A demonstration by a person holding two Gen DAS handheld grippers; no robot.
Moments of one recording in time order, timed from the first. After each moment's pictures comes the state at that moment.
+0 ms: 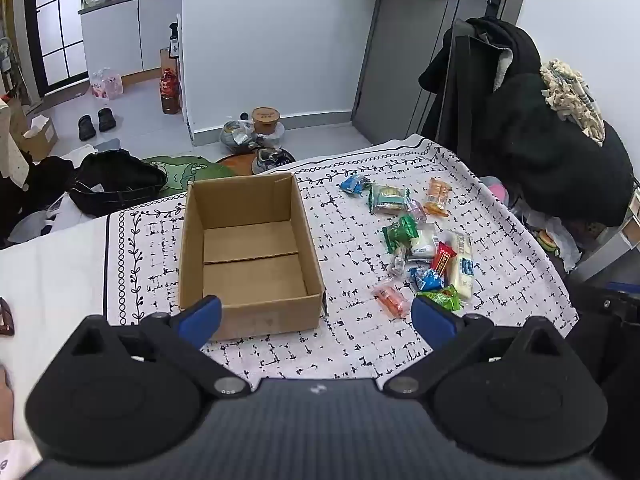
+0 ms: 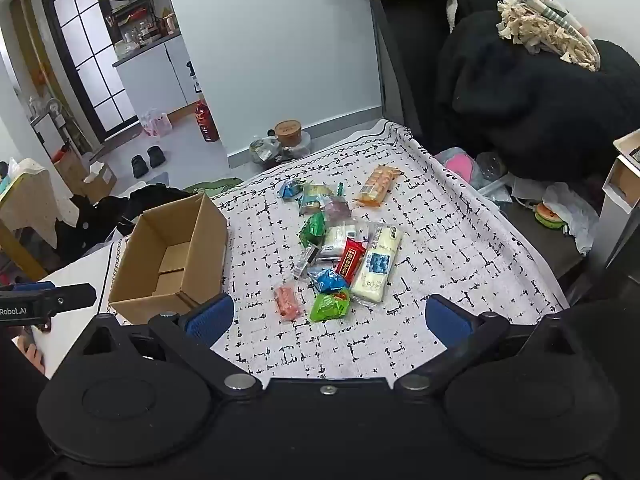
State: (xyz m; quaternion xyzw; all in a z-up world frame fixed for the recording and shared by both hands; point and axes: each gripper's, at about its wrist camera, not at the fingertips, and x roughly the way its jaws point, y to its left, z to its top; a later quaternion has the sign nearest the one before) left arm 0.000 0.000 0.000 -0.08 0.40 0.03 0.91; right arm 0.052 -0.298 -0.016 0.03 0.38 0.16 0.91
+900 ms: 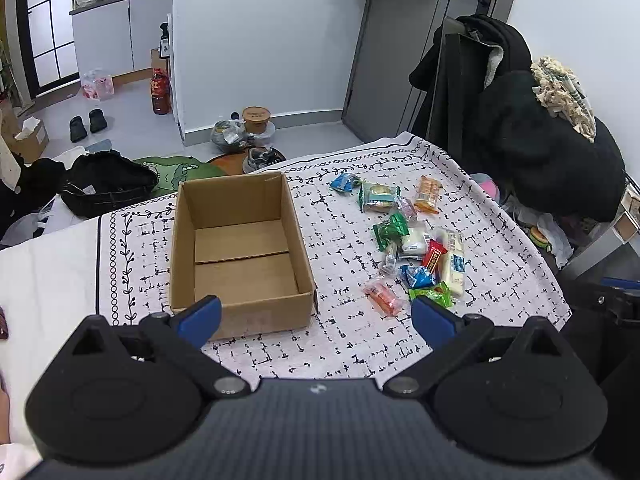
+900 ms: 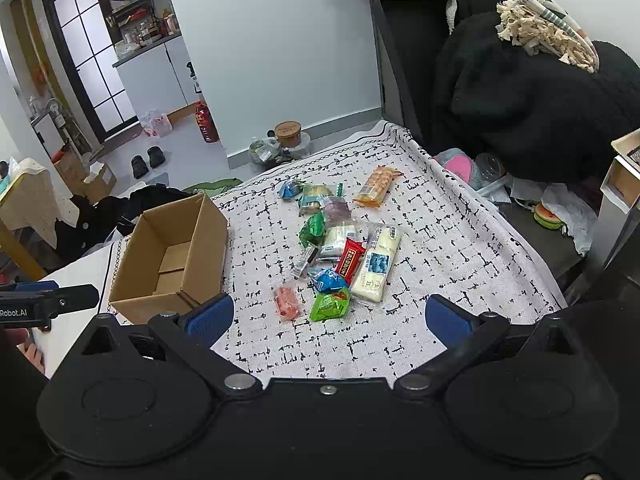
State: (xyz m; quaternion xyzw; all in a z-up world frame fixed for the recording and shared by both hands) left arm 0.000 -0.003 0.000 -0.08 0.41 0.02 0.91; right arm 0.052 -0.299 -0.014 0.02 0.38 0.16 0.91
